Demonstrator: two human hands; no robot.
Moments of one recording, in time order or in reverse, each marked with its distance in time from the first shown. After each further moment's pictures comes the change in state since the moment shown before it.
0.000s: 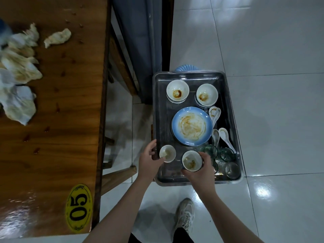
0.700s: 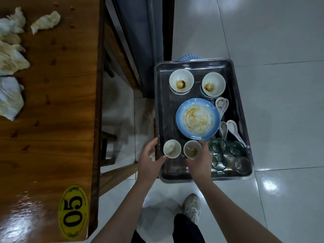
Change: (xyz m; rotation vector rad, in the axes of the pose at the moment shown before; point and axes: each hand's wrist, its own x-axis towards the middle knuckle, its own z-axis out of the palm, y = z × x) left_hand -0.011 -0.008 -0.008 -0.034 -0.002 0.078; right_hand 0.032 0.013 0.043 -0.091 0.039 0.070
